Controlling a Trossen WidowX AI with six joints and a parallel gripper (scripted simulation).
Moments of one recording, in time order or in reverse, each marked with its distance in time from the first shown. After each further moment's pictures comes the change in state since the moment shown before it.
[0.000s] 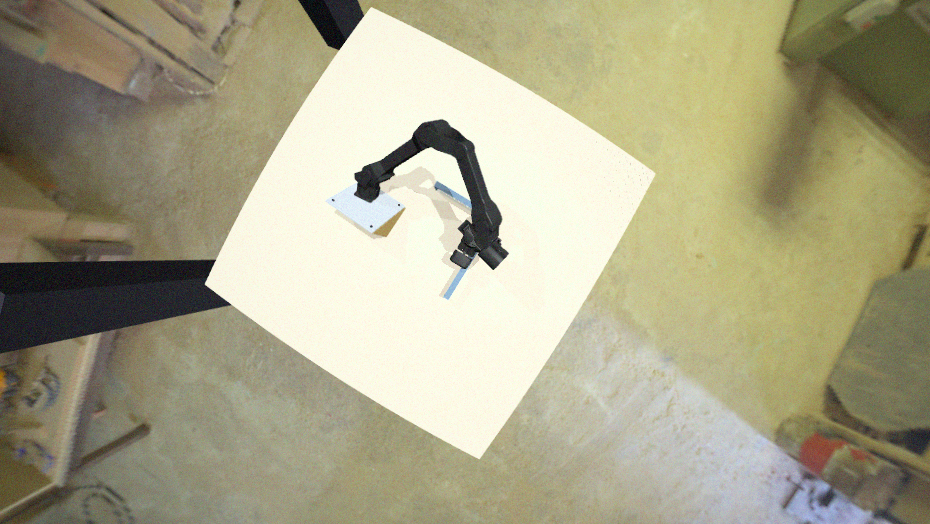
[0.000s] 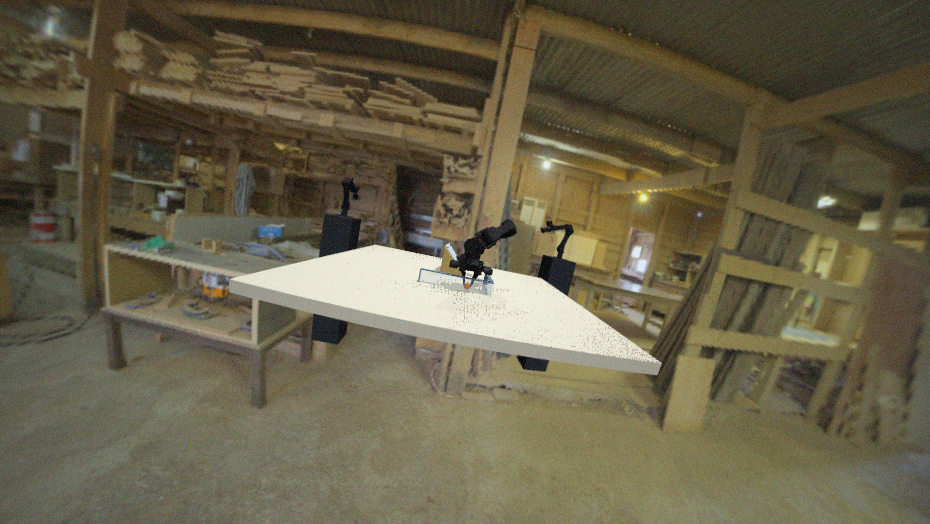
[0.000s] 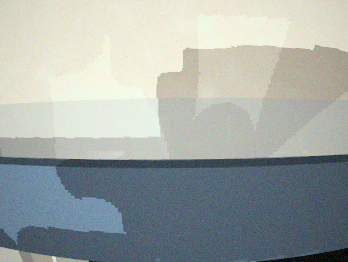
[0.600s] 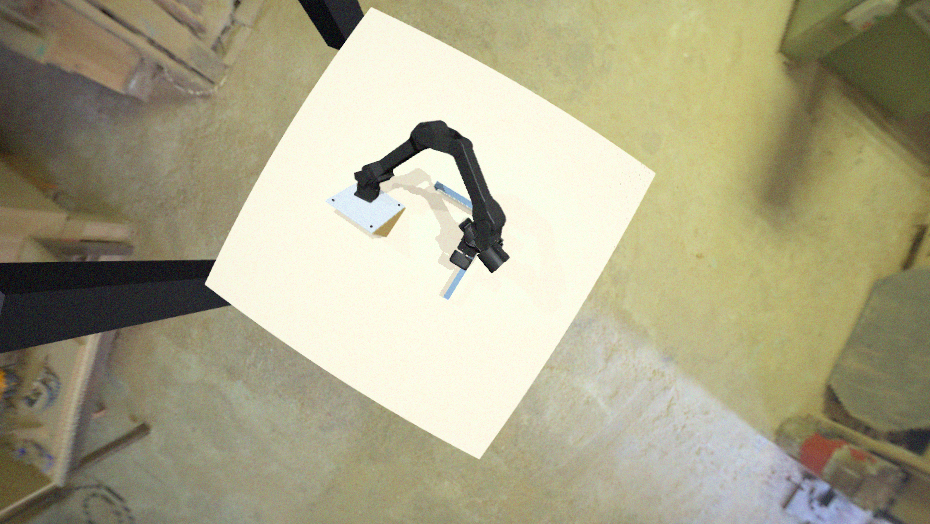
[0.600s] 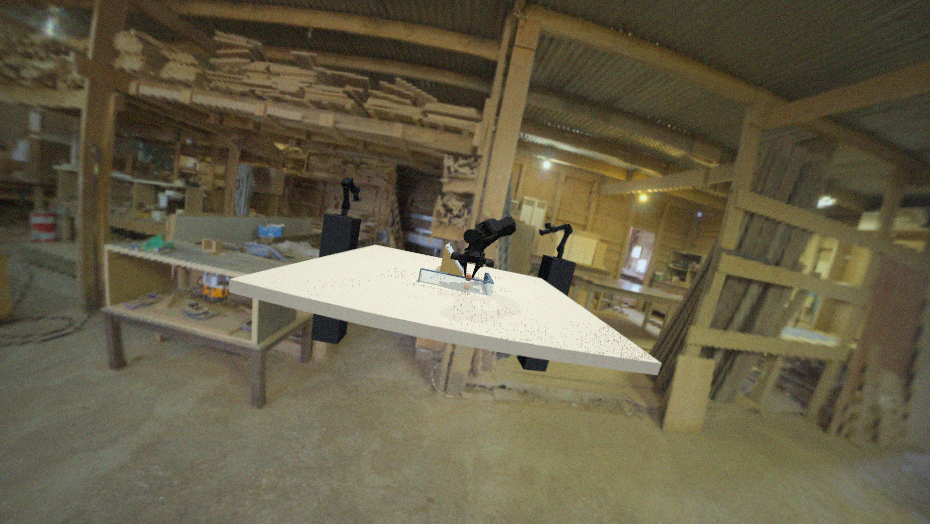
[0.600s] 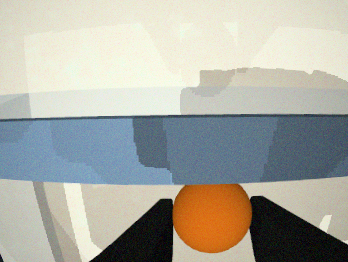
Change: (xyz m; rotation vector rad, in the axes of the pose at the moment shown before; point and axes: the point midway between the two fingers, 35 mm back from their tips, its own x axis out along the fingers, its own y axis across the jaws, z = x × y) arm -0.035 -0.001 0.001 0.002 0.002 -0.003
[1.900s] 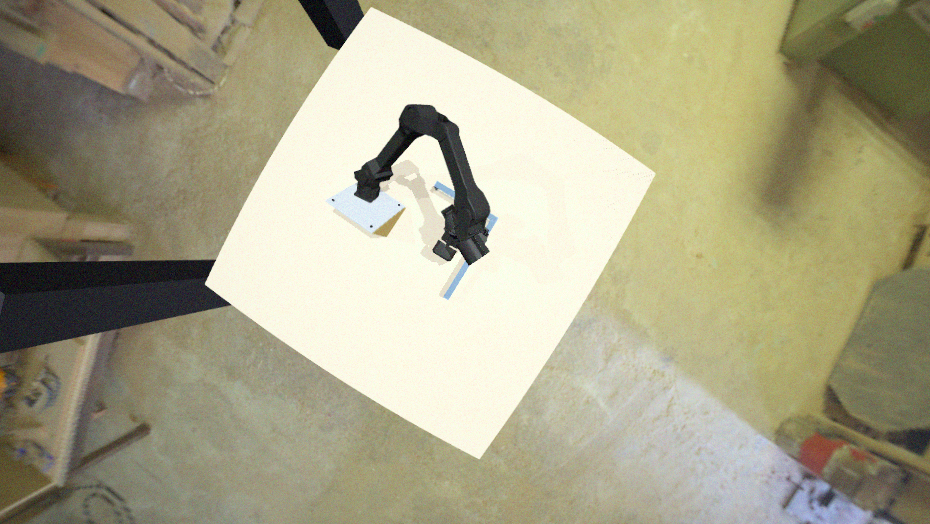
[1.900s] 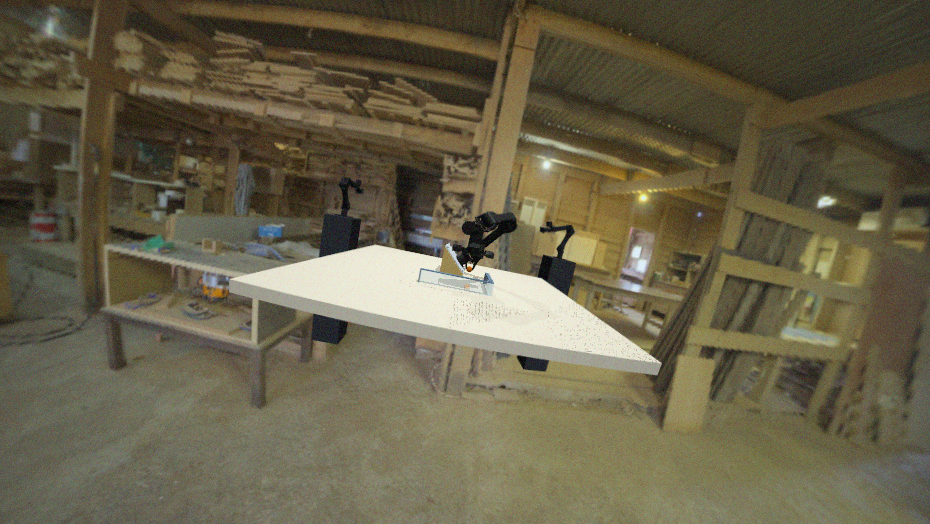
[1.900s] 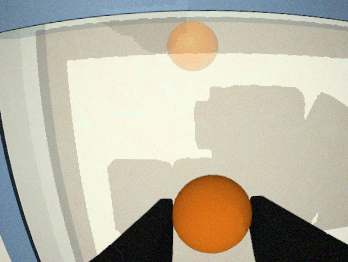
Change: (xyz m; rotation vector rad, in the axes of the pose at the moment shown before) arm -0.030 -0.003 -0.053 0.014 0.005 0.000
